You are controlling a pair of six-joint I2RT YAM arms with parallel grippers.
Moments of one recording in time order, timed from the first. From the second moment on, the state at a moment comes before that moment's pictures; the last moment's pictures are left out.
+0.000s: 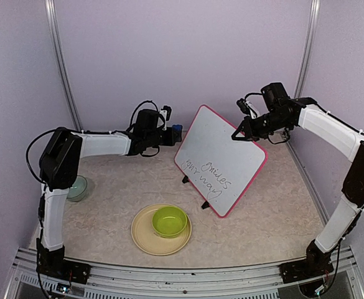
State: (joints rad) left arm -0.58 2.18 1.63 0.17 0.05 -0.28; right arm 0.37 1.67 1.59 -0.75 -0.47 0.14
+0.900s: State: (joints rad) left arm -0.65 2.27 1.69 0.09 -0.02 -0.26; right arm 0.37 1.67 1.59 -0.75 -0.46 0.16
